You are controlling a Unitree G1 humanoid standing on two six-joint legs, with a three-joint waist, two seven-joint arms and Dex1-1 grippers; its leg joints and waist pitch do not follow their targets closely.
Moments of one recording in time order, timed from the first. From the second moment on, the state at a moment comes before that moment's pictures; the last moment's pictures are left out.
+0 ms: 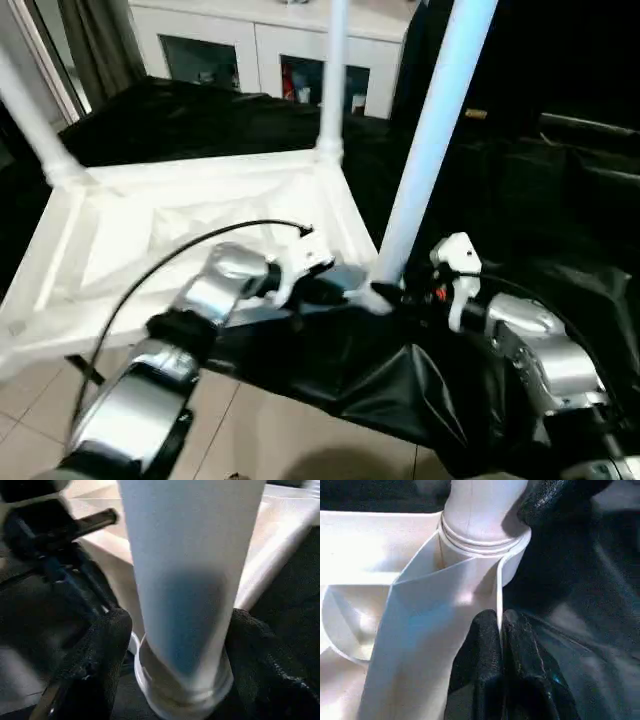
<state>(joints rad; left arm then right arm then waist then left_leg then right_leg) -0.74 0.25 -0.31 0.81 0.05 0.07 -1.22 -0.31 -0.36 0.09 0.24 0.24 0.25 0.90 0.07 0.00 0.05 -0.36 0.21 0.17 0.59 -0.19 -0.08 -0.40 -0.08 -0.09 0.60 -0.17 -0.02</state>
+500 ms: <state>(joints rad) -0.69 0.29 -0.31 0.69 0.03 0.13 -1.31 -0.31 -0.40 0.12 0.24 0.28 0.26 1.01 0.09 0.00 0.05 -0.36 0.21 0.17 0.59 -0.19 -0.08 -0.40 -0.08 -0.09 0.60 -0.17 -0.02</state>
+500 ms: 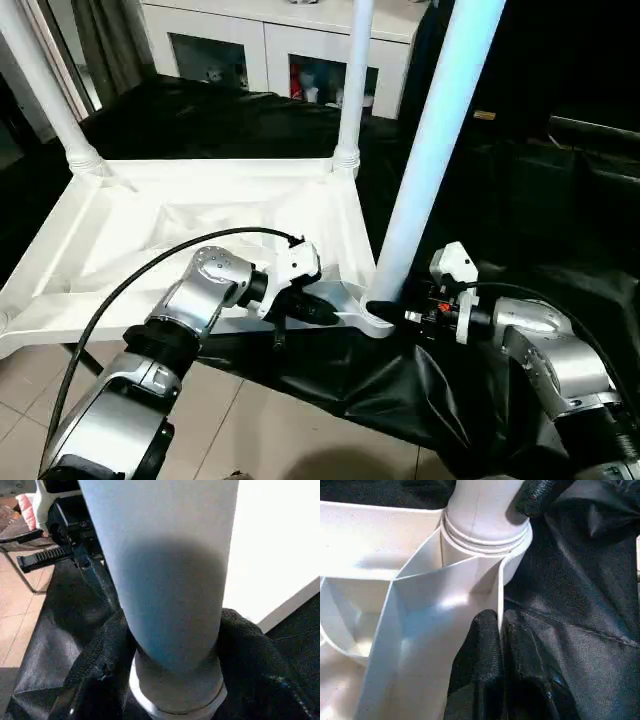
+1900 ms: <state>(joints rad) -0.72 0.23 -0.29 0.77 0.04 0.10 -1.14 -0.28 -0.34 0.14 0.18 0.29 0.29 0.95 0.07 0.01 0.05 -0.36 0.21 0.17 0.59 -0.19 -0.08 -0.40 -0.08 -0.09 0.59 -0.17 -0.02</state>
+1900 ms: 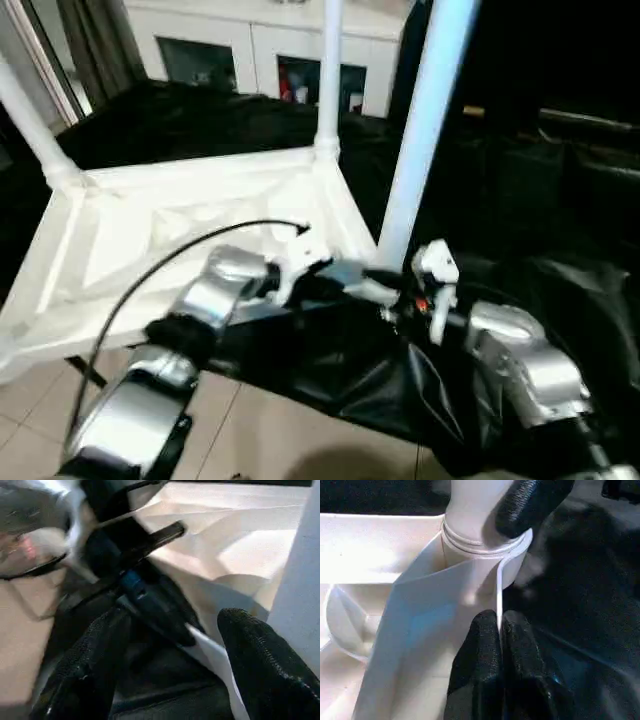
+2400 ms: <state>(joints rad) -0.69 0.28 -0.29 0.72 0.03 0.11 -1.25 -0.26 -0.53 0.08 0.11 0.32 0.37 1.04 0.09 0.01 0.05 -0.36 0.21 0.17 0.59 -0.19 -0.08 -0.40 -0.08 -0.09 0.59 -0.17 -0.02</state>
